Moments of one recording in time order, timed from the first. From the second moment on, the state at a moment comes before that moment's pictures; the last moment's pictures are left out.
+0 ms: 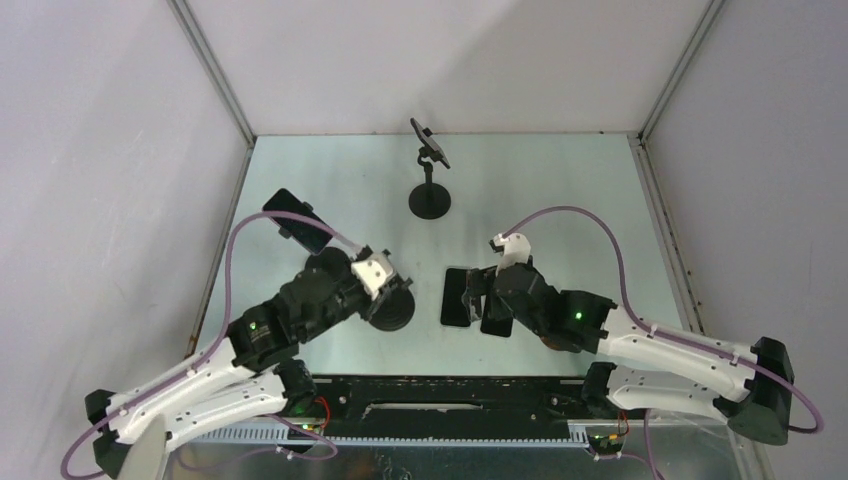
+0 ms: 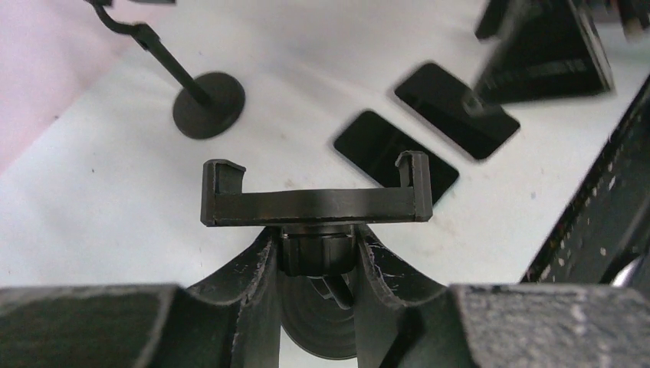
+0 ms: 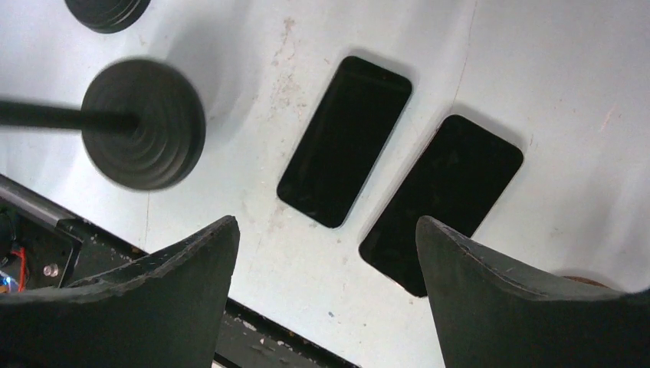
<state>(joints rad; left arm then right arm) -1.05 0.58 0.68 -0.41 -0.21 0.17 1.07 1.00 0.75 -0.43 0.41 0.63</state>
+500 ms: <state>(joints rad) -0.67 1.27 1.16 -0.07 0.23 0.17 1.51 0.91 0.73 -0.64 0.67 0.87</state>
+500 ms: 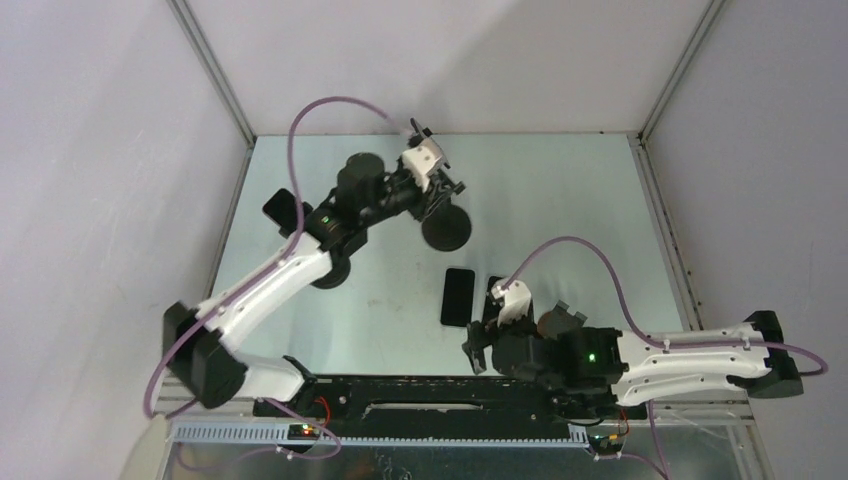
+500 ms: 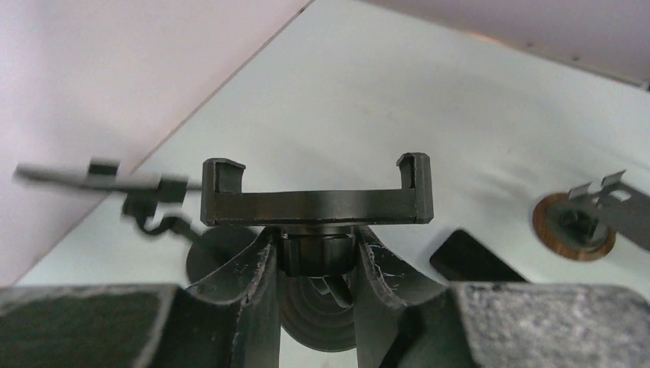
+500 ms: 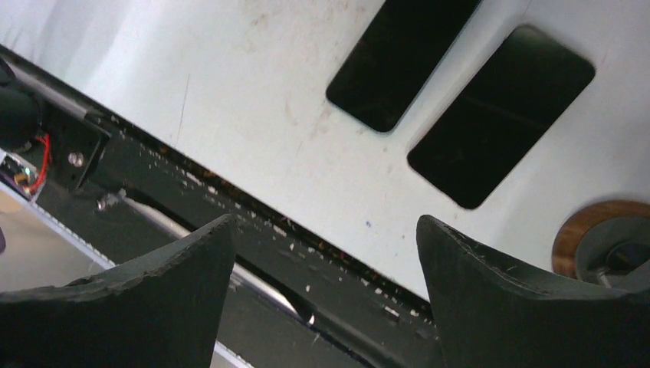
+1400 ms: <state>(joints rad) -0.75 2.10 1.75 -0.01 0.45 0.18 1.75 1.22 0.63 -0.65 0.79 1.21</state>
